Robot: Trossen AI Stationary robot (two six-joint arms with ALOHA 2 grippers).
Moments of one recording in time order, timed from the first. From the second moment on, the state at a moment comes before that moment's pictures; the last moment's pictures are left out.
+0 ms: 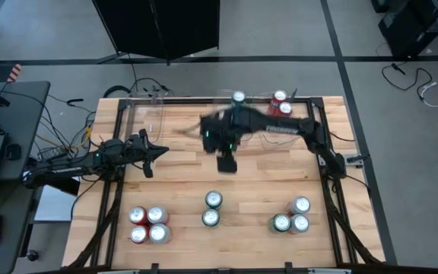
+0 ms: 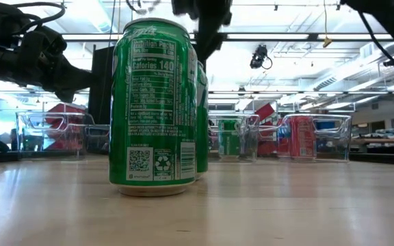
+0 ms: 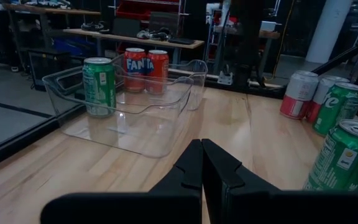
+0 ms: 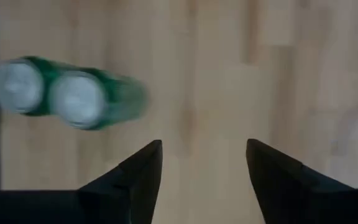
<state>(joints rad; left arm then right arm) 0.20 0.14 0.01 0.08 -0.04 -0.11 -0.06 2.16 2.32 -1.43 -0.18 -0.04</state>
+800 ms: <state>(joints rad) 0.20 0.14 0.01 0.01 -0.02 -0.11 0.17 2.16 2.11 -1.17 -0.12 0.07</state>
